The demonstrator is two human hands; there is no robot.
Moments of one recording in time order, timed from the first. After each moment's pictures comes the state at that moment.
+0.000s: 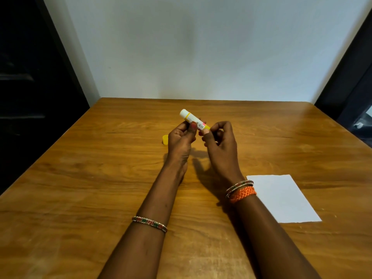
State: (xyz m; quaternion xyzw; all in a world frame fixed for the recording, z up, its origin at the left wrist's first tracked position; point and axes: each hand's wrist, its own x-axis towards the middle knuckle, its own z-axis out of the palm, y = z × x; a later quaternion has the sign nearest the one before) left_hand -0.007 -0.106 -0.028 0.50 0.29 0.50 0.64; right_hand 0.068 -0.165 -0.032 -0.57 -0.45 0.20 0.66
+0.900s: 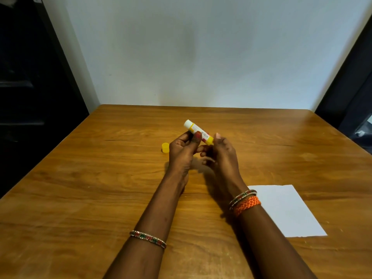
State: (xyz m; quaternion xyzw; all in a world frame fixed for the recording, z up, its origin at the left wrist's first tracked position) left_hand -0.001 -0.107 -0.034 0.49 0.30 0.49 0.66; right_hand 0.072 -0.162 -0.037 -0.51 -0.32 0.38 0.70
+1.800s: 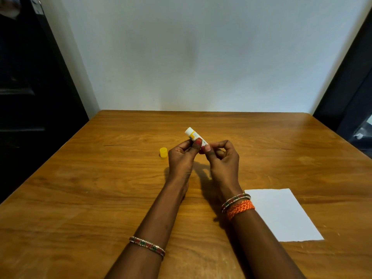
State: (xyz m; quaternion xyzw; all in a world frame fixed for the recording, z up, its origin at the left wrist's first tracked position) left_hand 0.006 -0.113 -0.031 0.48 0.33 0.52 0.63; right_hand 0.073 -0.163 -0.031 -0.56 -0.33 0.27 0.72
